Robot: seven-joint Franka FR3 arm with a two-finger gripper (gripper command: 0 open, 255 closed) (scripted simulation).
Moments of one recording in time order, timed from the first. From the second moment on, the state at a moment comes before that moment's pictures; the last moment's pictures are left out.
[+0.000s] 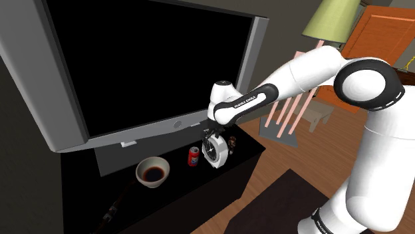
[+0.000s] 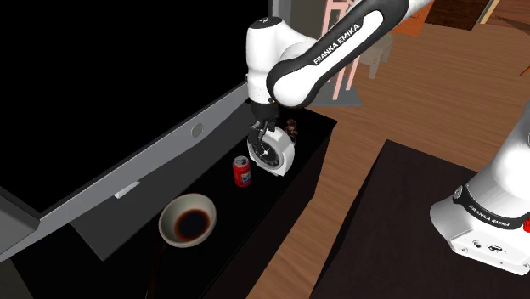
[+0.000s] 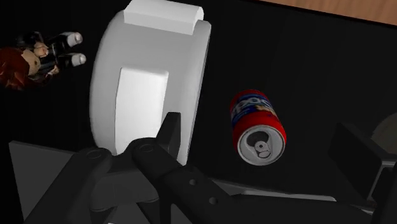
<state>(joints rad) 0.06 0.34 0.13 -2.08 -0.09 2.43 0.16</state>
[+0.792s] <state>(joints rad) 0.12 0.72 0.12 -1.76 -0.12 2.48 0.21</state>
